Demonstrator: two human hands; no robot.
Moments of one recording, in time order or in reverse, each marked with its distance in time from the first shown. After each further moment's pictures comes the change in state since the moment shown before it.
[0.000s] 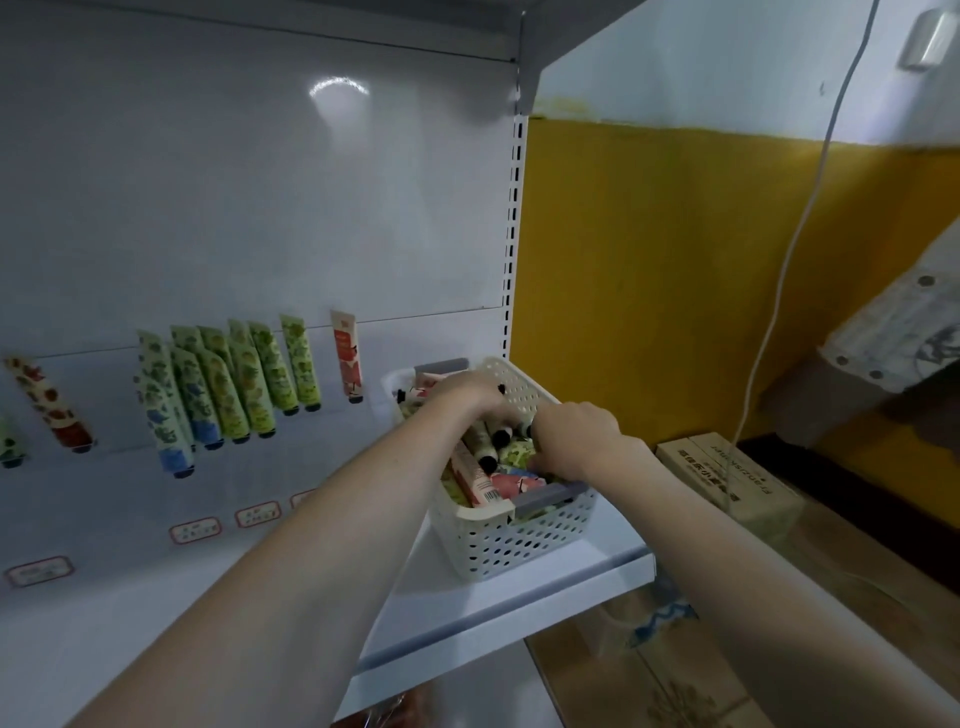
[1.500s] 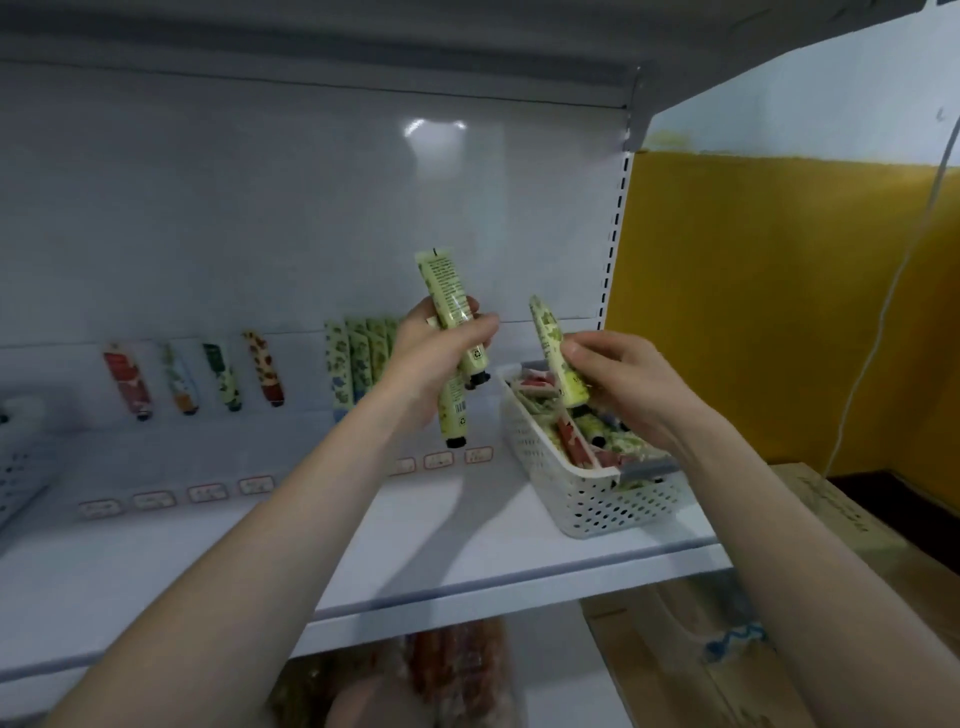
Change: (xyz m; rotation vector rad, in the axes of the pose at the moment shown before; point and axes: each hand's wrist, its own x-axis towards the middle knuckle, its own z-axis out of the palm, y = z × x) left_hand -0.156 -0.109 -0.044 -1.338 0.603 0.263; right_hand -0.062 -0.062 -0.057 1.488 0.137 -0.234
